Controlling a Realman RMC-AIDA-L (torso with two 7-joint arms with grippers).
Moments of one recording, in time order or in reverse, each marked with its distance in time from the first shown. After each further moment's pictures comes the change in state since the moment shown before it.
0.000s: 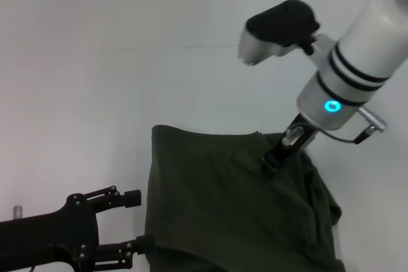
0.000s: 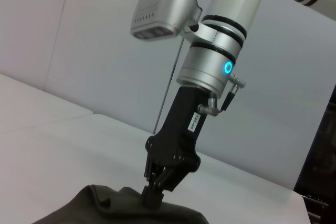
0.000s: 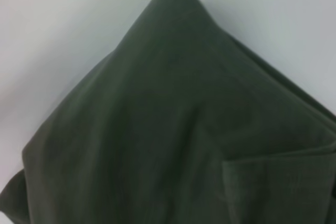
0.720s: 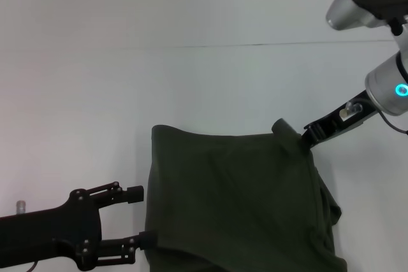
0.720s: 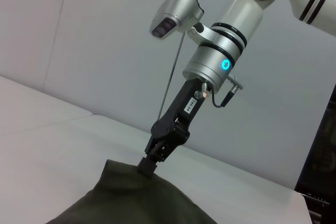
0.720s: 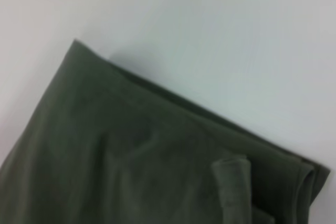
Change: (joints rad) left arm -0.015 0.000 0.001 -0.002 0.000 -0.008 -0.001; right arm -0.149 -0.008 0.315 -0.101 -0.049 -0.004 -0.109
